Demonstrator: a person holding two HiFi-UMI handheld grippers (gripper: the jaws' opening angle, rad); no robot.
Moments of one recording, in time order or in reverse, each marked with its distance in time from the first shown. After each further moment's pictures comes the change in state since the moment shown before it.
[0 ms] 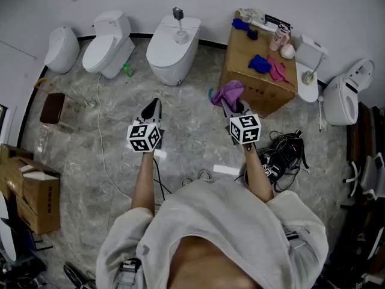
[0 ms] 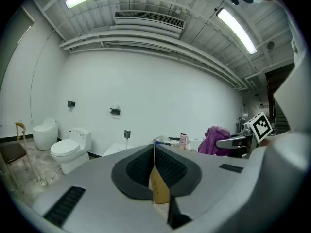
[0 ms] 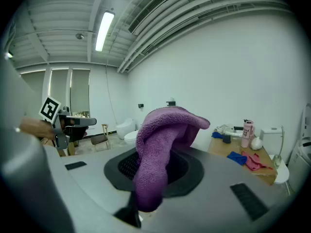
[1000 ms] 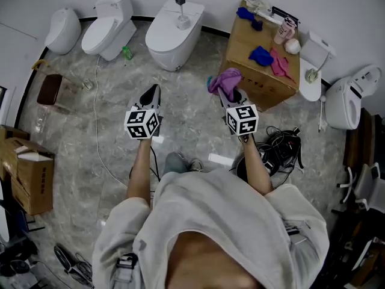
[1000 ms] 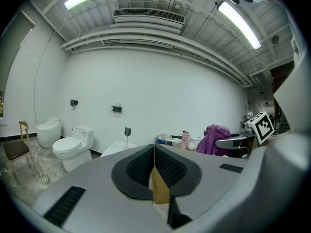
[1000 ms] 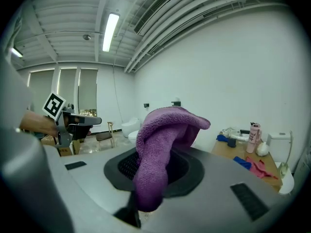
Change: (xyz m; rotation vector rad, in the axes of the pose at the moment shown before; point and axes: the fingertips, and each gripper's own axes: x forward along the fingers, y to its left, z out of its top) left arm 0.033 -0.030 -0.010 0.001 0.017 0.048; right arm 0.010 -0.030 -0.003 -0.055 -0.013 0.079
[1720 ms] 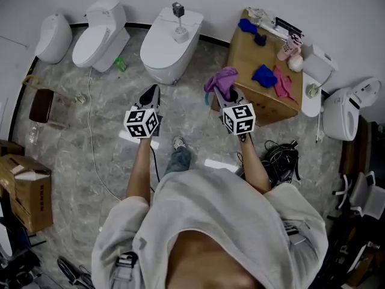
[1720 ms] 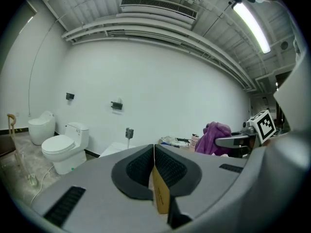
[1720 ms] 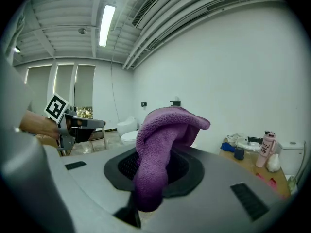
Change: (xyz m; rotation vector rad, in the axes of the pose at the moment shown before) left arm 0.145 0.086 0.019 -0.050 0.006 -0.026; right arm 0.147 -0.055 0.043 -0.033 0.009 -0.006
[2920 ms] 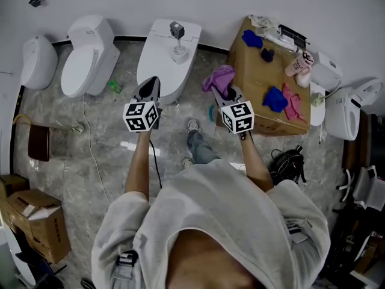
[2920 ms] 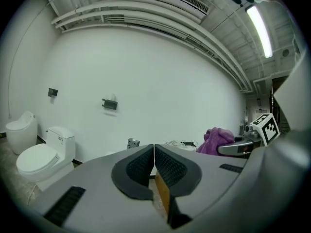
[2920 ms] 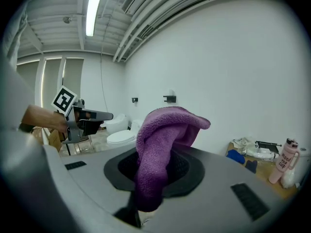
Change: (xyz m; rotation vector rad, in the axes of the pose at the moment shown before) left arm 0.211 0.131 0.074 0.025 0.017 -0.117; right arm 0.205 -0.068 0.047 0.010 0.054 -0.064
